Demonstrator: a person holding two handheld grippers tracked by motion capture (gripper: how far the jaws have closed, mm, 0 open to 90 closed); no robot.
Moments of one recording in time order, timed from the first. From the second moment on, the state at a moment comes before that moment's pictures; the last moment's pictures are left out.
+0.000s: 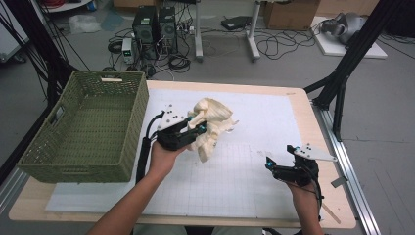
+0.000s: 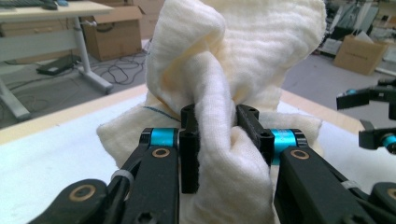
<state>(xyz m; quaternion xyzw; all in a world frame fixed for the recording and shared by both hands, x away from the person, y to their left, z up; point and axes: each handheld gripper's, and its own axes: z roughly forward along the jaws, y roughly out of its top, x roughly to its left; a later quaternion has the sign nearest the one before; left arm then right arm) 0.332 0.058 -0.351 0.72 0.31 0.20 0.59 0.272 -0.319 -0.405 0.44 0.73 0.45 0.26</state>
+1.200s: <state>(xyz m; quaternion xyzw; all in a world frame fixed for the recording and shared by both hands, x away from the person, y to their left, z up) 0.347 0.017 -0.415 0.77 0.34 0.16 0.51 0.274 -0.319 -0.407 0.45 0.74 0.44 0.25</state>
